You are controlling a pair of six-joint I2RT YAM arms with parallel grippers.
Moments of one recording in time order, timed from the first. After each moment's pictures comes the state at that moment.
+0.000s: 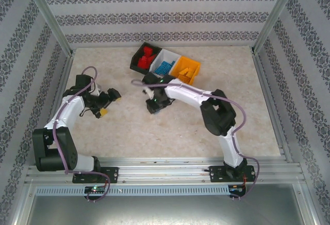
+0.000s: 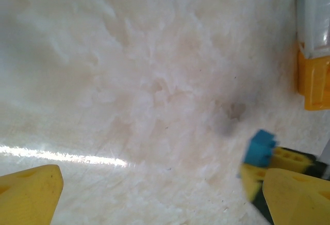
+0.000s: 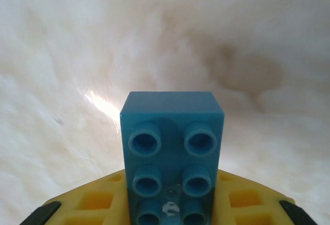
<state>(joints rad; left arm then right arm) 0.14 1.39 0.95 -0.74 0.52 -0.57 0.74 2.10 1.73 -0.91 -0.19 0.27</state>
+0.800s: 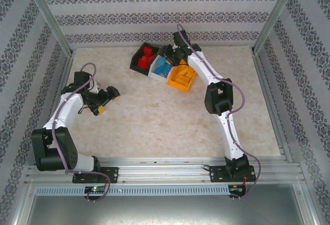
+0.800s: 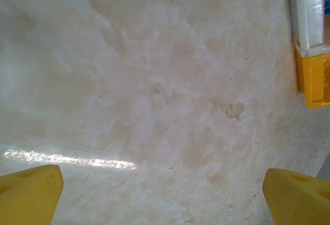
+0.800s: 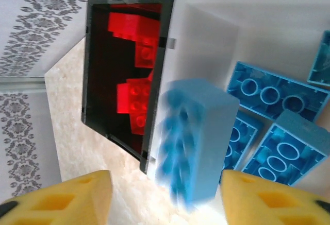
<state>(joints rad) 0.14 1.40 1.01 -0.81 0.50 -0.52 0.37 2.52 2.44 -0.72 -0.36 0.92</state>
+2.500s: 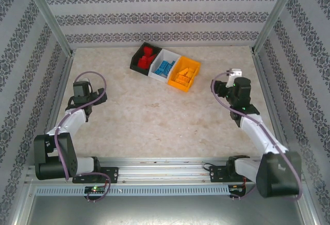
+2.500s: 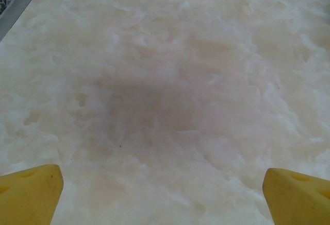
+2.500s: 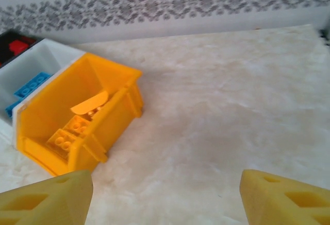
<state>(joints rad) 0.16 1.31 0.67 -0.09 -0.08 -0.19 0.03 1.11 0.63 0.07 -0.06 0.14</state>
